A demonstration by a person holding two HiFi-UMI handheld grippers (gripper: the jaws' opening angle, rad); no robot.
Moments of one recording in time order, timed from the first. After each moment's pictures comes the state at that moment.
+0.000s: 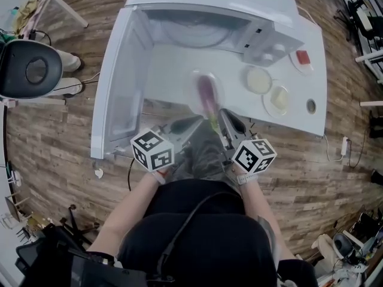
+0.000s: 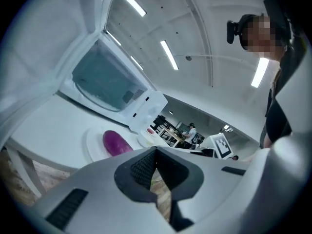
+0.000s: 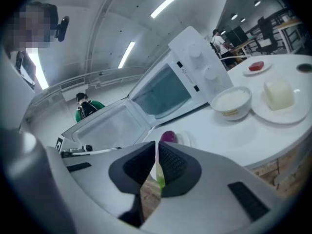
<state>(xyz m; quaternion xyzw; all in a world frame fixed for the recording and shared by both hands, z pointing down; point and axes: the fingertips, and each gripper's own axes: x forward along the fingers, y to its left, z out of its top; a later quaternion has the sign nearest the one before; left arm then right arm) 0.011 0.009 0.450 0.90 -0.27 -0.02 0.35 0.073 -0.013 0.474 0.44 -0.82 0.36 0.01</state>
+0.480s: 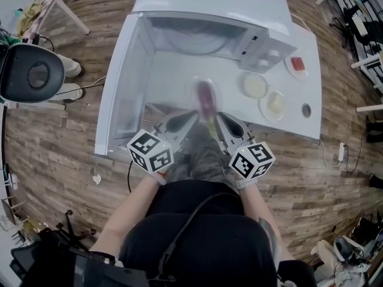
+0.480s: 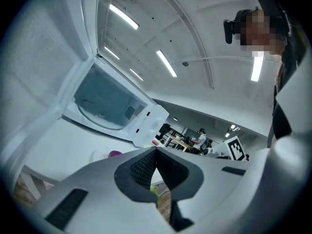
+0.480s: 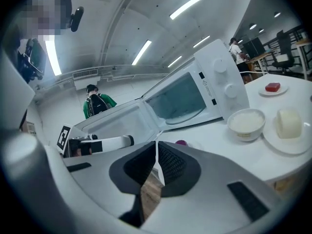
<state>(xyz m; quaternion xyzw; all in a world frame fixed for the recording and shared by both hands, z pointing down) -0.006 -0.005 0.416 0.90 -0.32 -0.04 0.30 0.057 -0.004 0.436 0.41 -0.86 0.29 0.03</state>
